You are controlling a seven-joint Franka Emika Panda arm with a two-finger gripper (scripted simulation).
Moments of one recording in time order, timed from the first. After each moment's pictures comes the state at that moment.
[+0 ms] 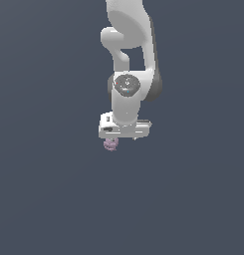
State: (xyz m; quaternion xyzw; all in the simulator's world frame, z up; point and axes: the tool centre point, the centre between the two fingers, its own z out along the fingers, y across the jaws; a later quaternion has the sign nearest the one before) arm -0.012 0.008 0.129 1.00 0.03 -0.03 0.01
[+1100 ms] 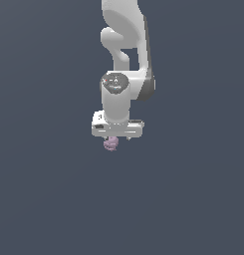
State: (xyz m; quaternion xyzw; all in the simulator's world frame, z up) arm -0.015 -0.019 0.130 1.00 -0.01 -0.02 0.01
